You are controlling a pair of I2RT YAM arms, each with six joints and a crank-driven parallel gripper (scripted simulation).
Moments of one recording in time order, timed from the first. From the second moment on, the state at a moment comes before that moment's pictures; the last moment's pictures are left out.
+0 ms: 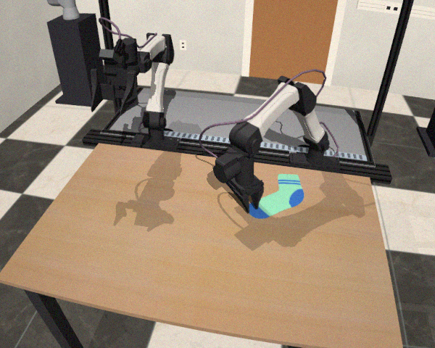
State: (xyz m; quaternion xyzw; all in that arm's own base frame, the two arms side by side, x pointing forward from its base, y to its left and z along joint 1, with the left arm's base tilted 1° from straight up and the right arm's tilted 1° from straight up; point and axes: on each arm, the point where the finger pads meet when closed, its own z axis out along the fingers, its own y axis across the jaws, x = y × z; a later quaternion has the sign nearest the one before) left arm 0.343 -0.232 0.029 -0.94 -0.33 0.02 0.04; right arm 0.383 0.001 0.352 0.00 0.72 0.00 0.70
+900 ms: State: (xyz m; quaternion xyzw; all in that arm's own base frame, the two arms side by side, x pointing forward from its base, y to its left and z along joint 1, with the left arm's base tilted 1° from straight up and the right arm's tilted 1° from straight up) left arm 0.342 -0.232 0.013 -0.94 -0.33 0.02 0.04; right arm 0.383 0.001 0.352 0.00 0.72 0.00 0.70
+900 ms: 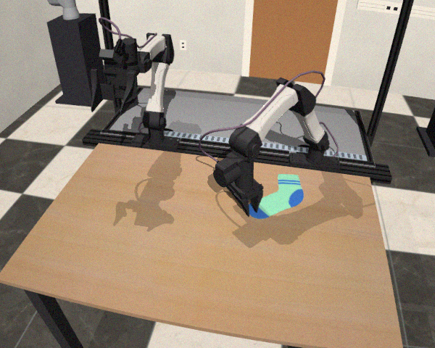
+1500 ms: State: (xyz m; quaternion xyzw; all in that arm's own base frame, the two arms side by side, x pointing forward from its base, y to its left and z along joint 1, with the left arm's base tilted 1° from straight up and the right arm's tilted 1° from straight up) left arm 0.341 -0.230 0.013 -0.94 -0.33 0.03 0.06; right arm 0.383 0.001 0.352 0.00 0.72 0.00 0.70
